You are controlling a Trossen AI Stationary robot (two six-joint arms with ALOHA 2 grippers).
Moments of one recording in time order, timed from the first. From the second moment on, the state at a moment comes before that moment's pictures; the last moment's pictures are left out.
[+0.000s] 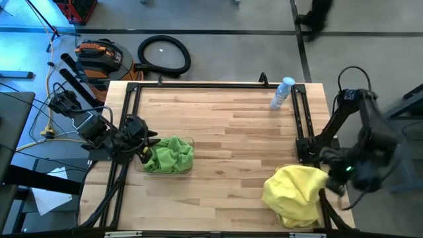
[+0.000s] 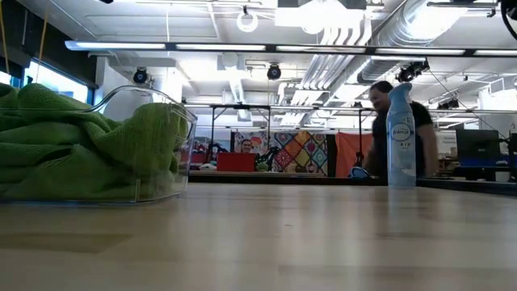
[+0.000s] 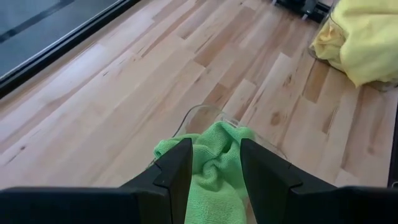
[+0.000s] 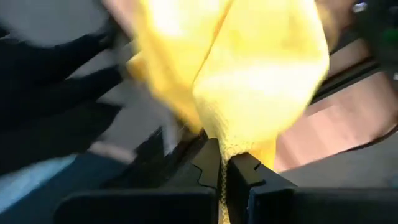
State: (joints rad) left arm -0.64 1.00 1.19 -1.23 -0.74 -1.05; right arm 1.27 1.10 1.48 -1.56 0.02 1.92
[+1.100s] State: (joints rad) left arm -0.64 1.02 1.19 -1.23 -0.68 -0.93; right arm 0.99 1.56 0.87 -0.81 0.03 1.51
